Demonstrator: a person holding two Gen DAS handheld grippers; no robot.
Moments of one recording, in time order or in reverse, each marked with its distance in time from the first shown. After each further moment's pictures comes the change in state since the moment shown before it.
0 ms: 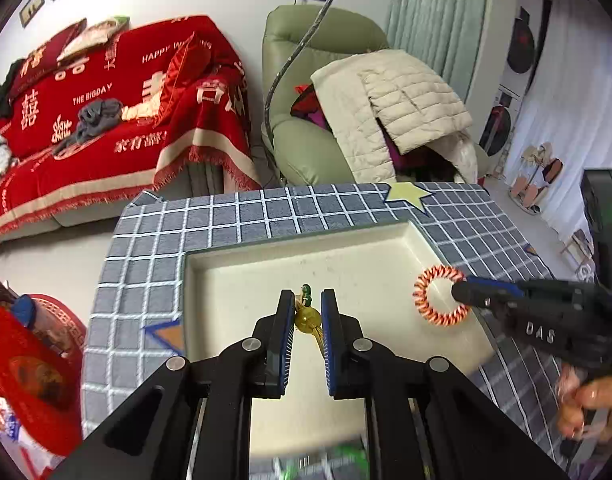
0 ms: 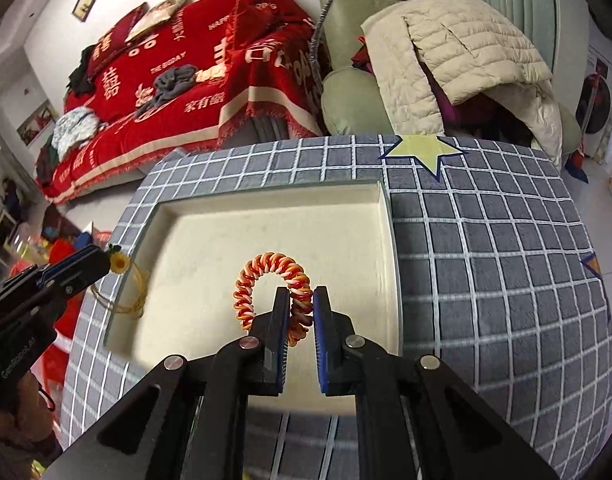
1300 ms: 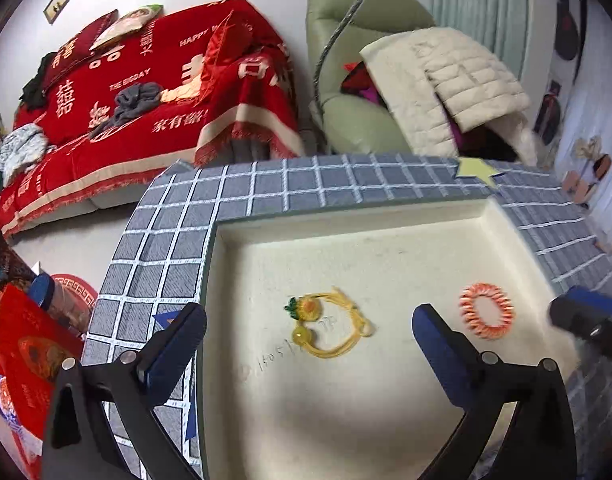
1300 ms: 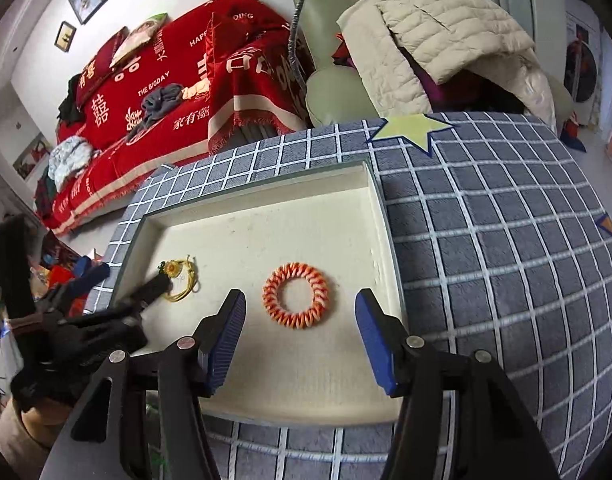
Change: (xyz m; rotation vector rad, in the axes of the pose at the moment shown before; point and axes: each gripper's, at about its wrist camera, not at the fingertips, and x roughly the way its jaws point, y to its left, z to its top) left arm 0.039 0.009 -0.022 -0.021 0.031 0.179; right arm 0.002 -0.013 -0.027 0.095 -0.037 0.035
